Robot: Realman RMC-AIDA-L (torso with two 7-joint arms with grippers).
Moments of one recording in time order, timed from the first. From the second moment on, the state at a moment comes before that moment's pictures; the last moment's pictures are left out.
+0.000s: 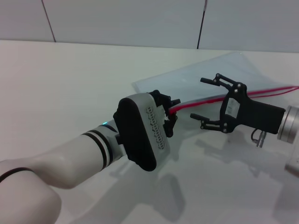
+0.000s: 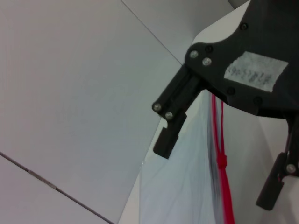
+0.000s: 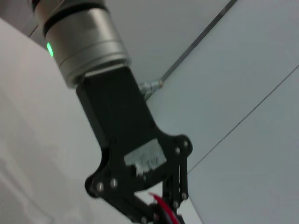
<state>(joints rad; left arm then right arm) -0.29 -2.02 2.26 1.18 2.59 -0.08 -2.20 0.63 2.03 -1.13 -0.30 1.77 1.24 -3.00</state>
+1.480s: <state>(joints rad) -0.28 -2.02 2.27 1.19 2.59 -0.08 -2.20 0.62 2.03 -1.14 -0.32 1.77 1.16 -3.00</state>
